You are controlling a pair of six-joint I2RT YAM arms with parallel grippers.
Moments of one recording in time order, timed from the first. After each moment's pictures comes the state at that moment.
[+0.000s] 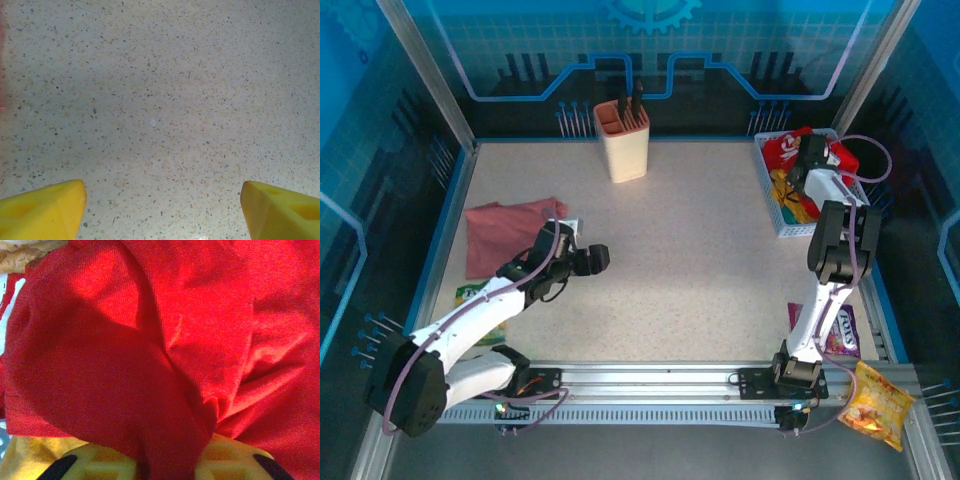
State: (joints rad) left arm -0.44 1.11 0.63 -0.28 0.03 -0.55; right arm -0.19 2.06 1.57 -0.42 0.28 0.60
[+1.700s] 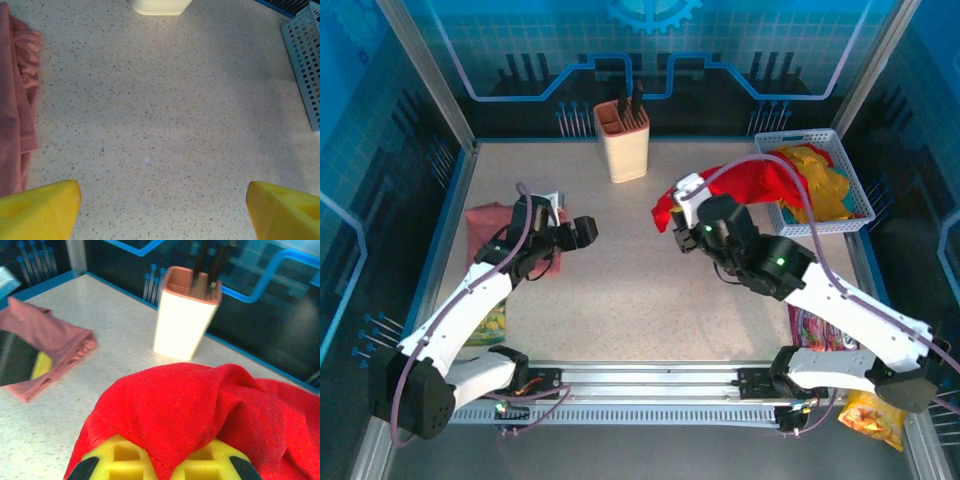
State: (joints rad) left arm -0.28 1.09 0.84 -0.45 0.13 -0.54; right arm 0.95 1.16 1.27 -0.57 0.45 0.03
